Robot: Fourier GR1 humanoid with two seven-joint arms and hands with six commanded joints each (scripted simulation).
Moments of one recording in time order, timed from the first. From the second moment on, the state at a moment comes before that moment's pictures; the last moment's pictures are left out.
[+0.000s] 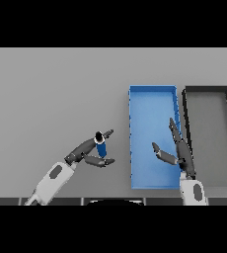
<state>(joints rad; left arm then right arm) -0.22 0.27 -0.57 -1.38 0.08 -0.20 -0.07 0.14 -0.14 0.08 -1.72 0.10 0.10 -0.10</state>
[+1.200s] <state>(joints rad) -0.28 0.17 -0.60 -1.56 0.15 -0.13 -0.11 0.12 -0.16 0.07 -1.70 0.12 0.10 -0.12</state>
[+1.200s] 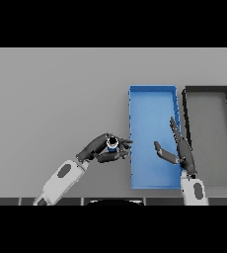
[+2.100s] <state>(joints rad) -0.30 0.18 -0.61 -1.59 0.16 -0.15 -0.04 0.15 -0.17 0.06 -1.81 -0.07 0.22 -0.12</state>
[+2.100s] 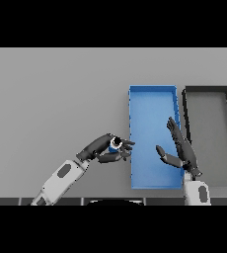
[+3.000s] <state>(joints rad) -0.31 0.17 -0.61 -1.57 0.15 -0.17 -0.04 -0.28 -0.35 0.29 -2.01 -0.33 0.51 0.28</state>
